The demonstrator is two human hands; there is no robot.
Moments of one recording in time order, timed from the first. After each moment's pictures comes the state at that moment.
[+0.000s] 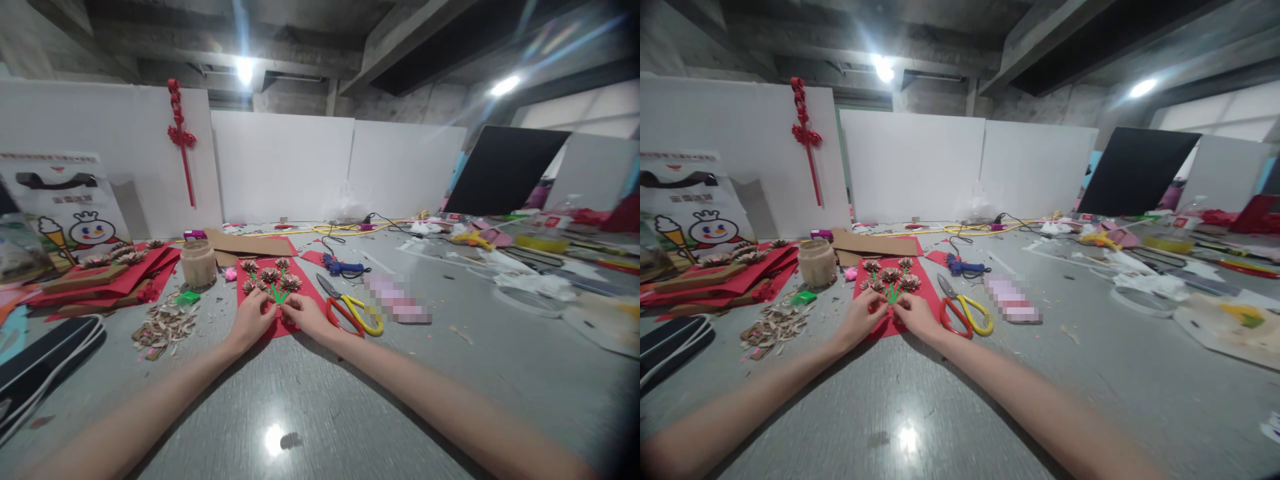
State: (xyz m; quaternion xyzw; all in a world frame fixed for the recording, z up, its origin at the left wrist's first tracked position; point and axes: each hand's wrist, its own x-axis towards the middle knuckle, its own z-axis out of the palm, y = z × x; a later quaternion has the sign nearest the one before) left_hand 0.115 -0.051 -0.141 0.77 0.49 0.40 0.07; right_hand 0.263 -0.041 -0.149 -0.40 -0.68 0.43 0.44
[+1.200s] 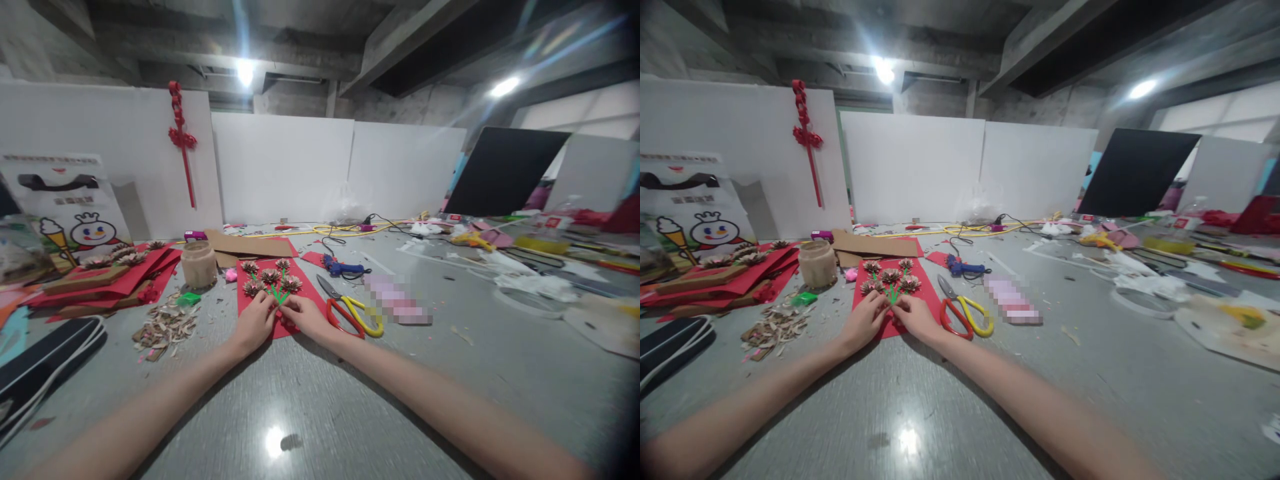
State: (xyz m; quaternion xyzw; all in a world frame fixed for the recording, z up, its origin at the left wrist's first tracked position) left_hand 0.118 -0.054 -0.143 0.81 0.50 0.31 0.04; right_hand 0.262 -0.038 -0.152 -0.38 -0.68 0.46 0.43
